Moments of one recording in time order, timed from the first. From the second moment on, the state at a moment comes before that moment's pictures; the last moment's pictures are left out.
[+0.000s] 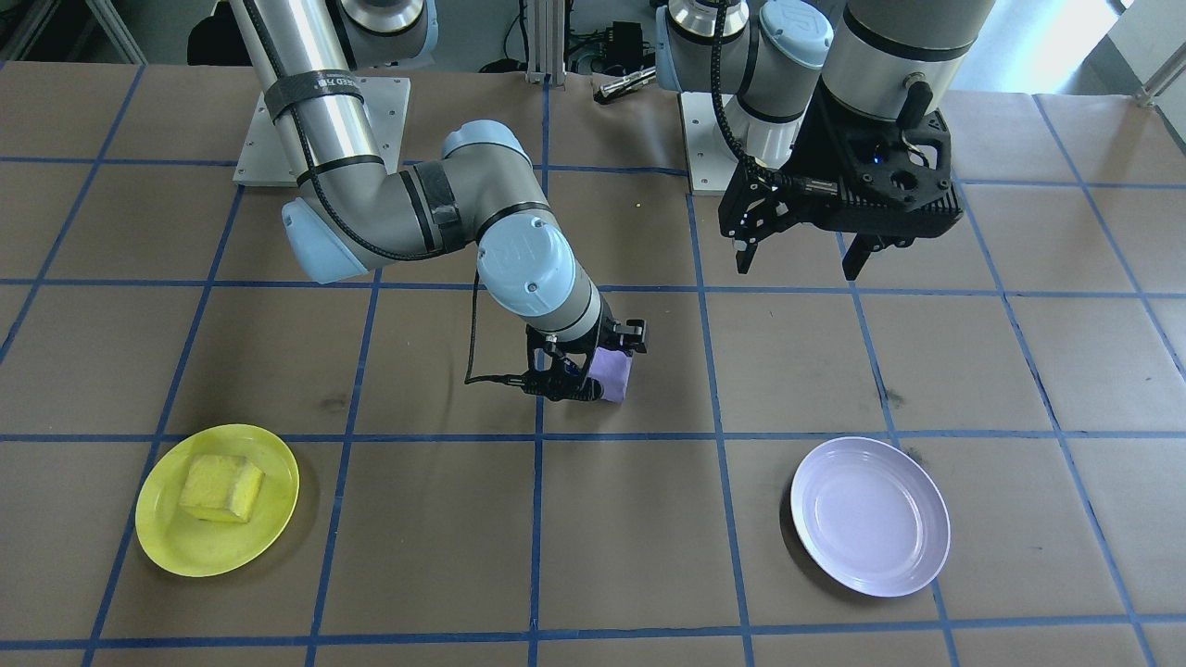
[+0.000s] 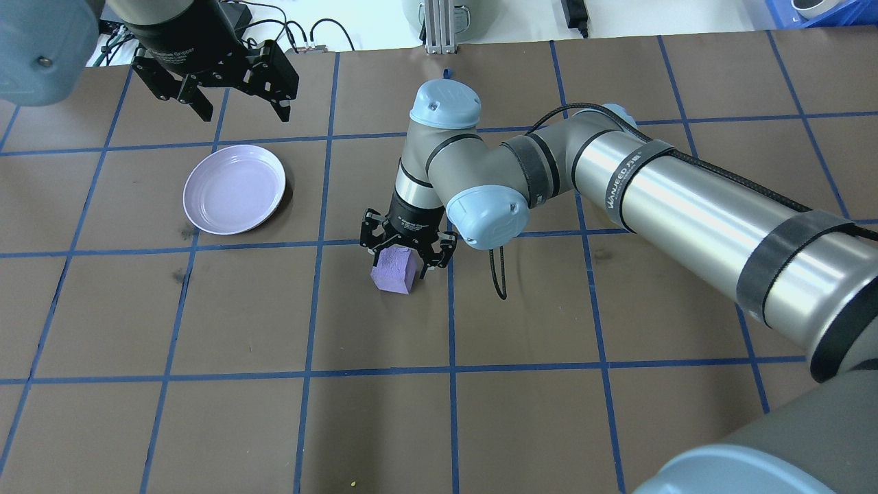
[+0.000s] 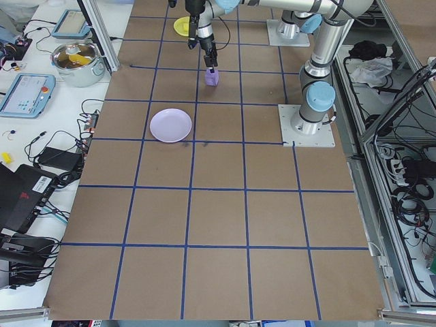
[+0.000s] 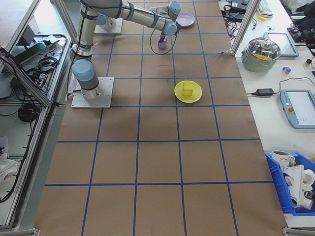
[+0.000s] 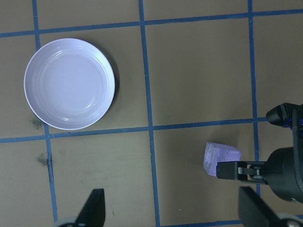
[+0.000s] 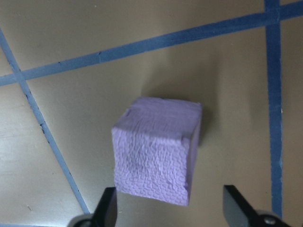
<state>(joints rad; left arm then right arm) -1.62 -1.64 -1.43 -1.54 1.58 0.01 1.97 -1.09 1.63 -1.99 -1.20 0.59</state>
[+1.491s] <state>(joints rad) -1.67 -1.66 -1.50 -1.53 1.57 0.07 1.62 -1.48 1.60 -1.71 -1.64 -0.07</state>
